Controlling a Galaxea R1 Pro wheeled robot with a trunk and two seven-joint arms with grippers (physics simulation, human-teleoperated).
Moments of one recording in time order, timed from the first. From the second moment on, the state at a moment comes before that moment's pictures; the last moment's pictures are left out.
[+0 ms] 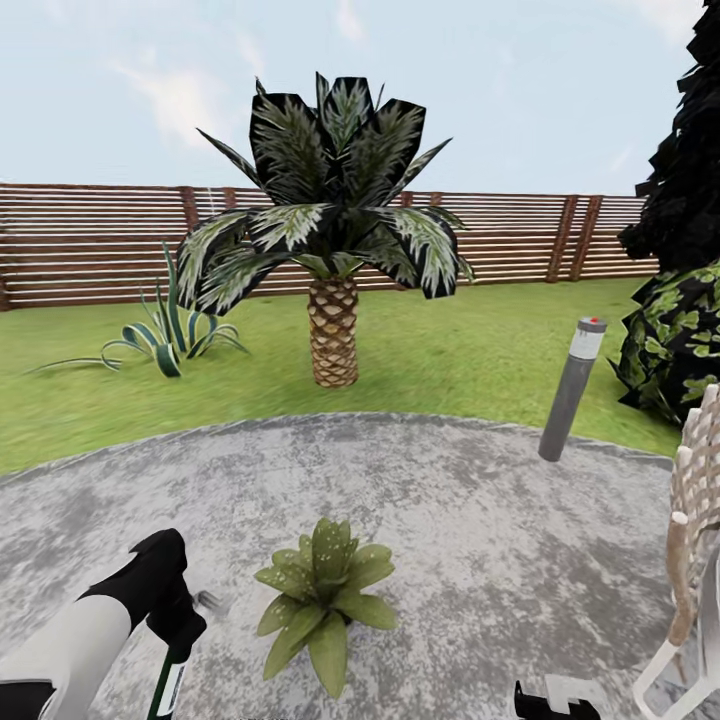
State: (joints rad) left arm -0.75 0.17 -0.02 -0.45 -1.05 0.84 -1.17; right arm -0.43 -0.07 -0.25 -0.03 0.22 -0.45 -0.24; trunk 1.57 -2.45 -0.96
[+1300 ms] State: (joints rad) left arm -0.76 0.14 -0.02 -0.46 -1.05 0.84 -1.17; right arm -0.43 -0.07 -0.25 -0.03 0.22 -0.45 -0.24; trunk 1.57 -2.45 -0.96
